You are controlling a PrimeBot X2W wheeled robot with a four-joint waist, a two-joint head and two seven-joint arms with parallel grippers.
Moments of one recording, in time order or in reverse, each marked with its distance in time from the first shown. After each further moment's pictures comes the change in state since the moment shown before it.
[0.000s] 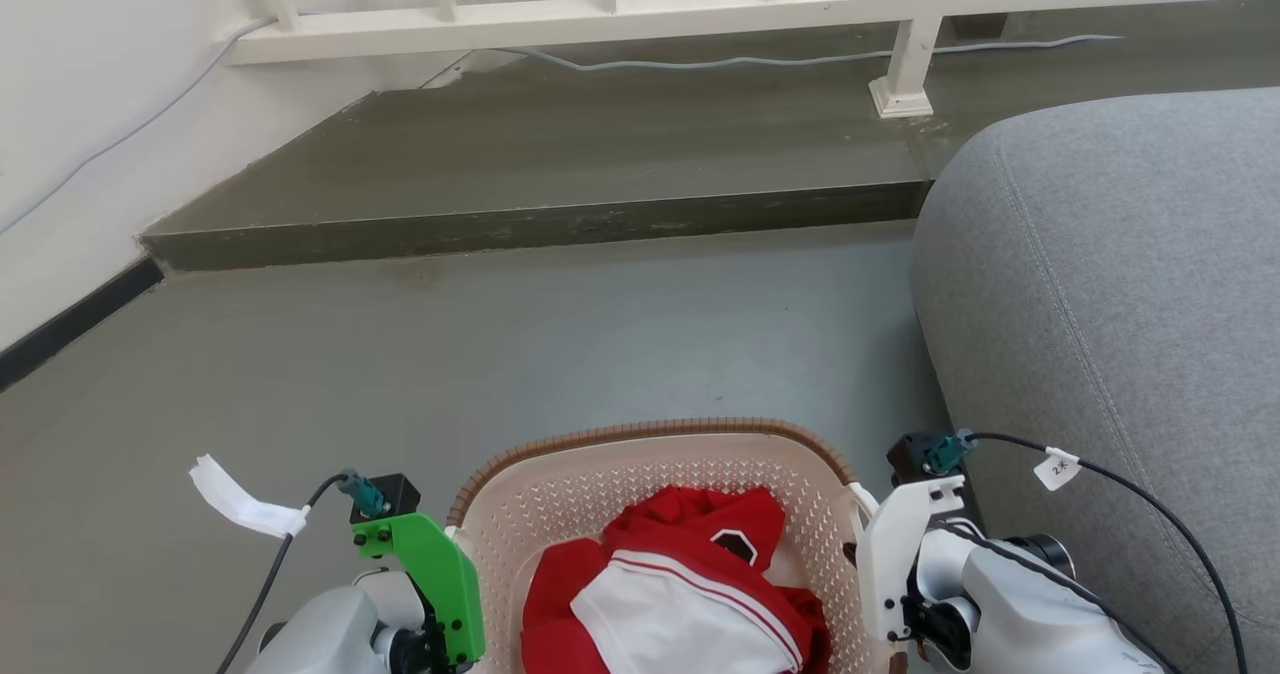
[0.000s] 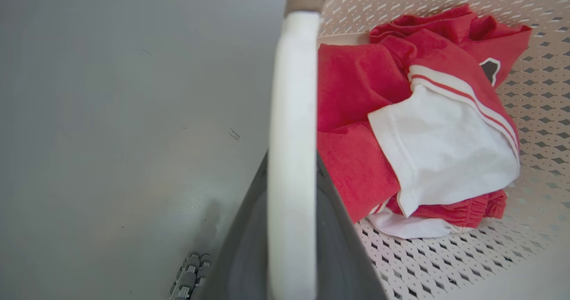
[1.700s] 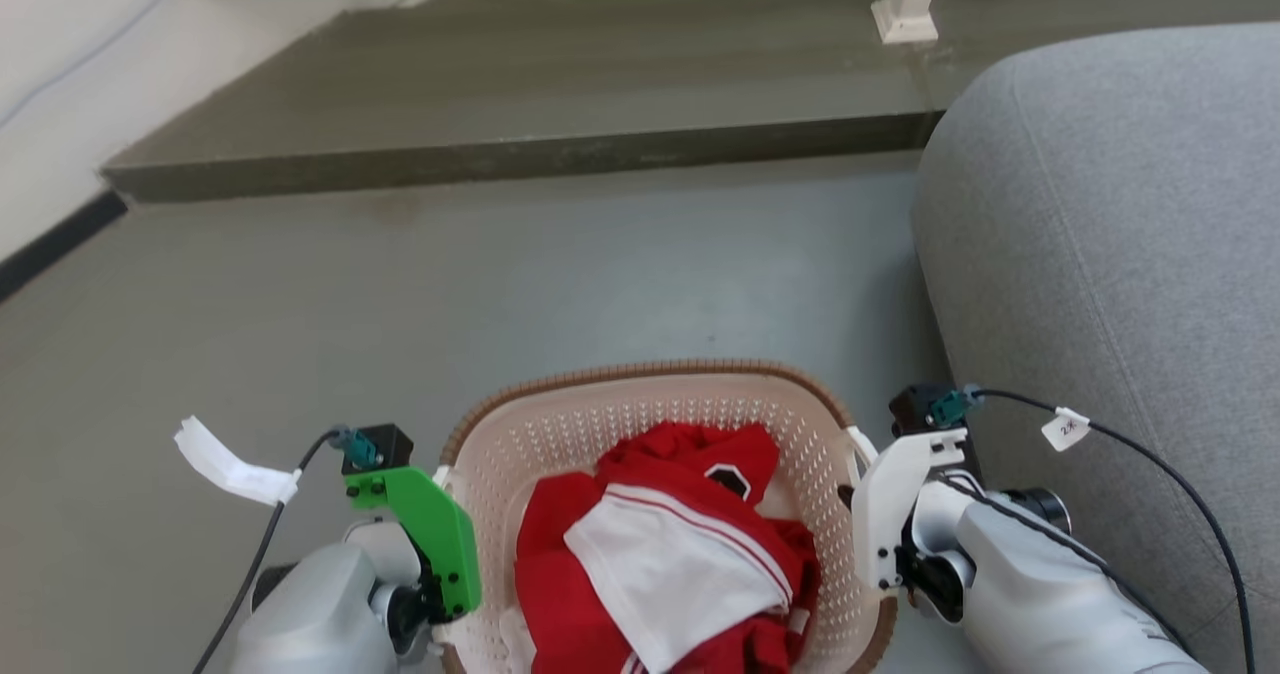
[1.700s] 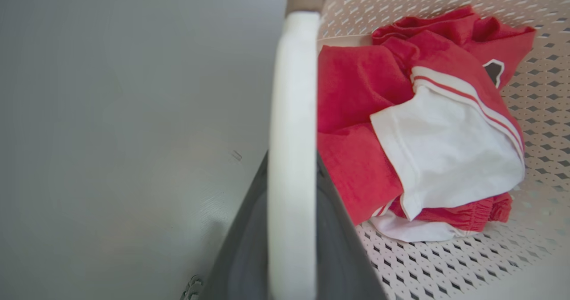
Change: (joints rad) left arm -0.057 0.005 -0.035 0.001 -0.012 0.010 -0.076; right arm -0.065 -0.004 0.056 0.003 0.087 -0.029 -0.043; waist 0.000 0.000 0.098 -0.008
